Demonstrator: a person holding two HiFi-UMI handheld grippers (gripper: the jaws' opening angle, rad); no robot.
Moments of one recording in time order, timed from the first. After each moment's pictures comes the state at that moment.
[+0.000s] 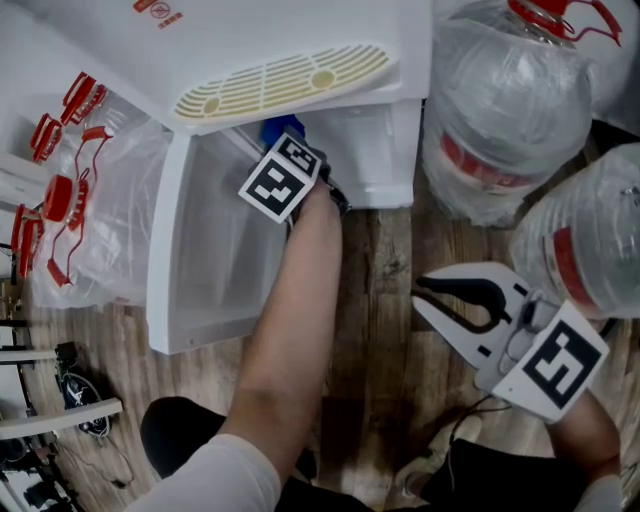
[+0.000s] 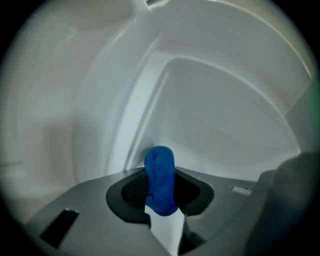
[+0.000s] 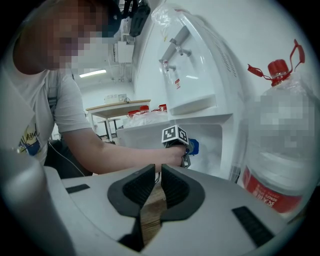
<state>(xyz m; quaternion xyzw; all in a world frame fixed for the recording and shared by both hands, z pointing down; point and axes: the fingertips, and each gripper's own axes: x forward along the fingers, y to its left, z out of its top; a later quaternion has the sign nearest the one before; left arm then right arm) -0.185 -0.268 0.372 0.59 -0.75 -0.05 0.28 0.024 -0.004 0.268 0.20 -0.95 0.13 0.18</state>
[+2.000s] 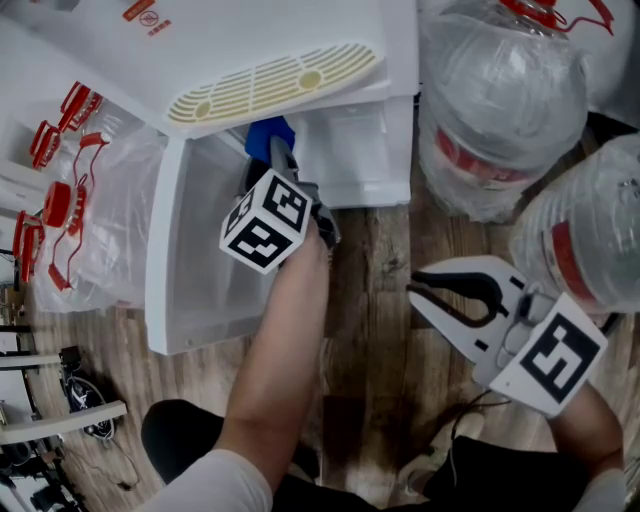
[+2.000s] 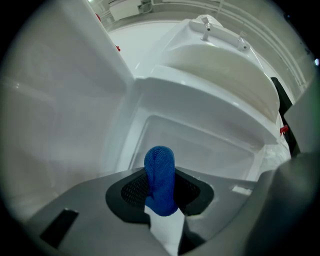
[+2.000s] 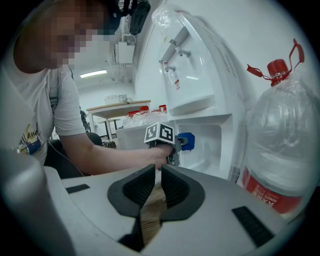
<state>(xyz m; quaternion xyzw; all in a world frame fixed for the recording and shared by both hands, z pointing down) -0.172 -0.221 0.317 0.66 -0.72 -0.08 0.20 0.026 -0.006 0.267 0.20 -0.95 0.13 0.18</state>
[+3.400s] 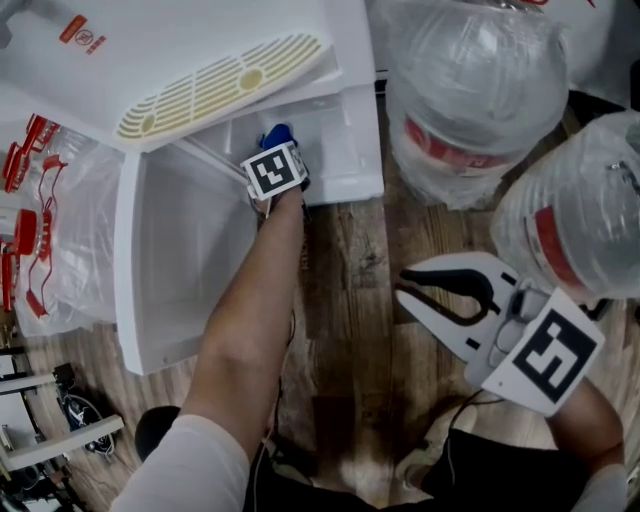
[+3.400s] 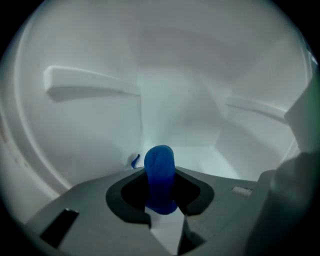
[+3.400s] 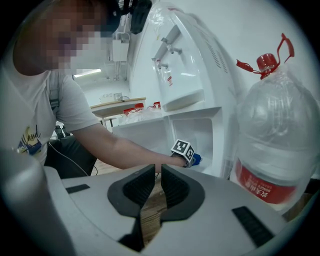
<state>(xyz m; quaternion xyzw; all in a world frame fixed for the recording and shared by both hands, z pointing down) -0.147 -0.311 0.493 0.67 -0.67 0.21 0.24 0.046 -0.011 0.281 0.22 -0.94 0.15 0.19</state>
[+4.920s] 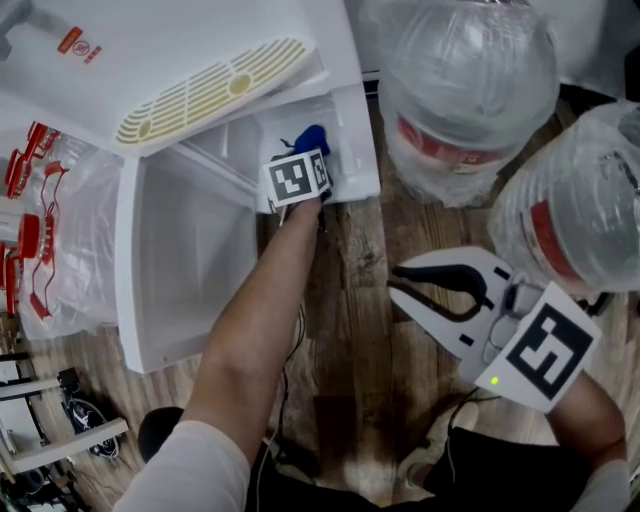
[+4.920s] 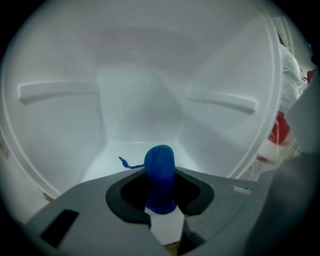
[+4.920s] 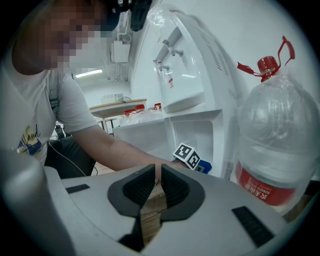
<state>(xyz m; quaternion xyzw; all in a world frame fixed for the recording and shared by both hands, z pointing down) -0.073 -0.284 0.503 0.73 -0.58 0.23 0.27 0.046 -0.010 0.276 0.22 -0.95 0.15 0.18</state>
